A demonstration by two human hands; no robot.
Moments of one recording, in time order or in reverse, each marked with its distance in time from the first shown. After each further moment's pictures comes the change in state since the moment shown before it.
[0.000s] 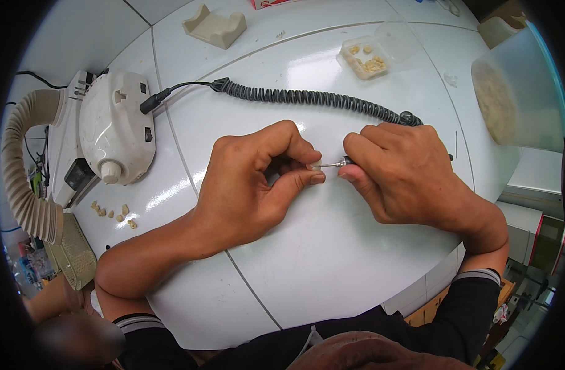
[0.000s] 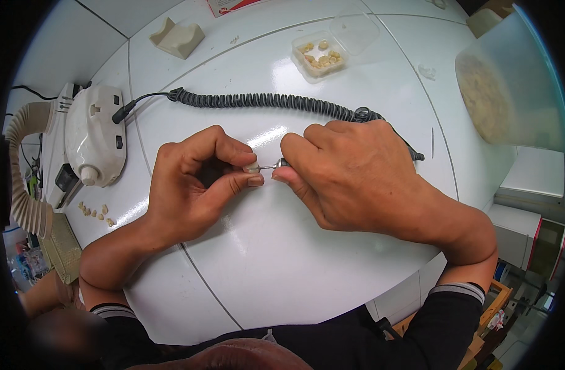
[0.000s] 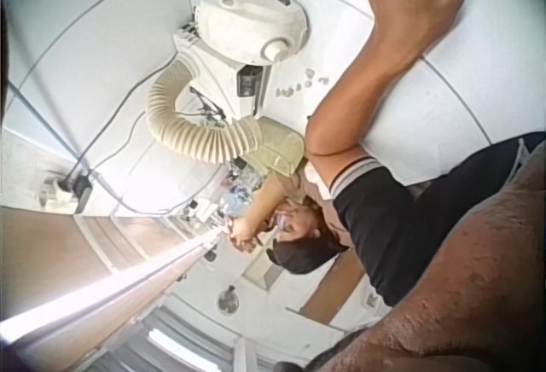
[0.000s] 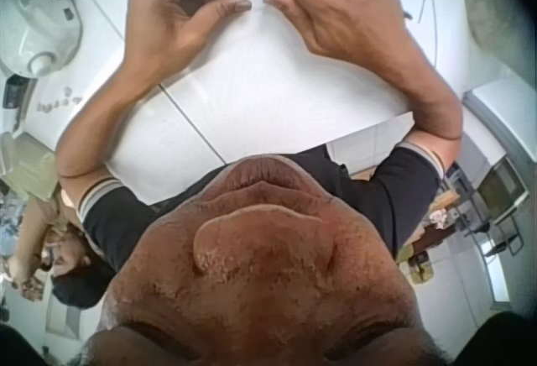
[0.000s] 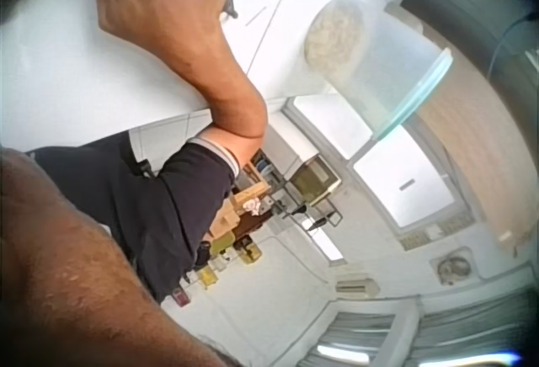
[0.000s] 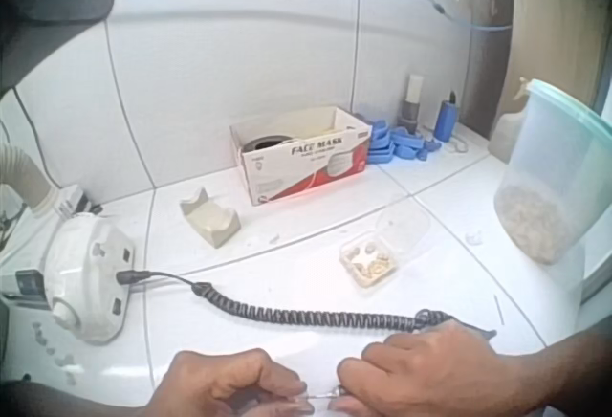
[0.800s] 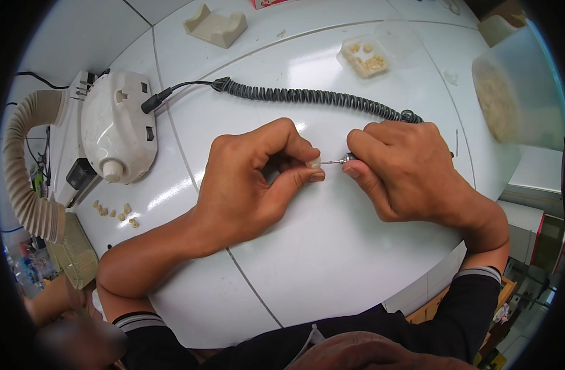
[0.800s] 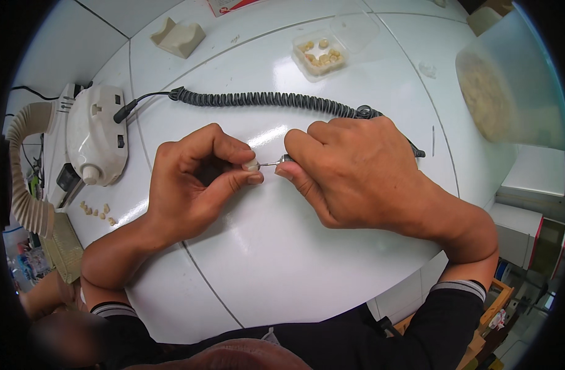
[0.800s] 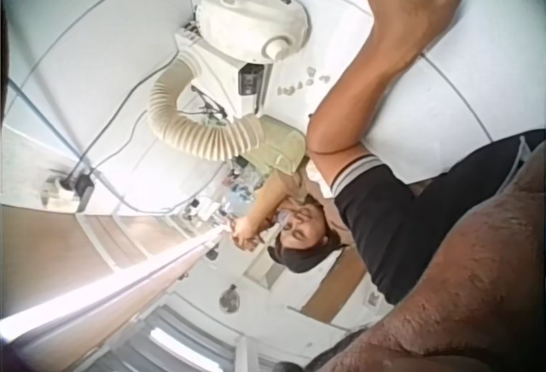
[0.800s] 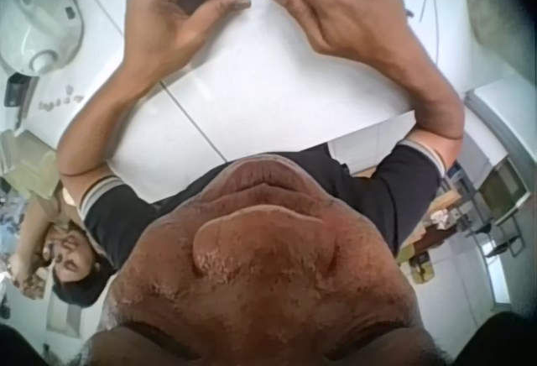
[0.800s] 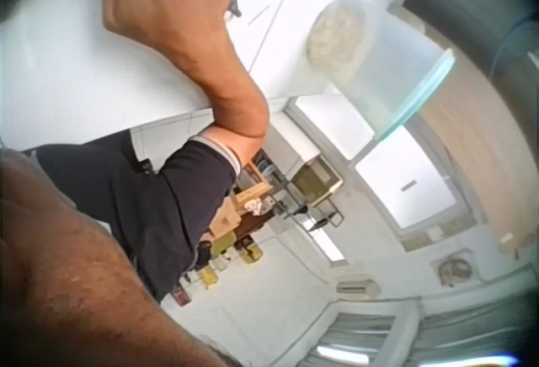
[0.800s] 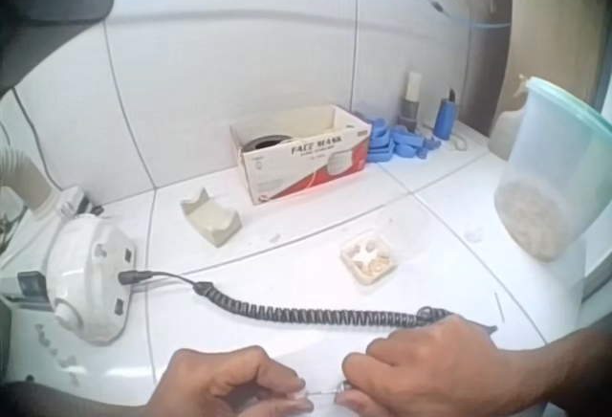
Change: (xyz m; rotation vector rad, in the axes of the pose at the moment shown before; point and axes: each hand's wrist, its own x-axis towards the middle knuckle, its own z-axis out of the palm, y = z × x) left_hand -0.001 -0.001 0.000 -0.001 0.026 0.005; right_hand -0.002 0.005 0.003 0.039 0.043 0.003
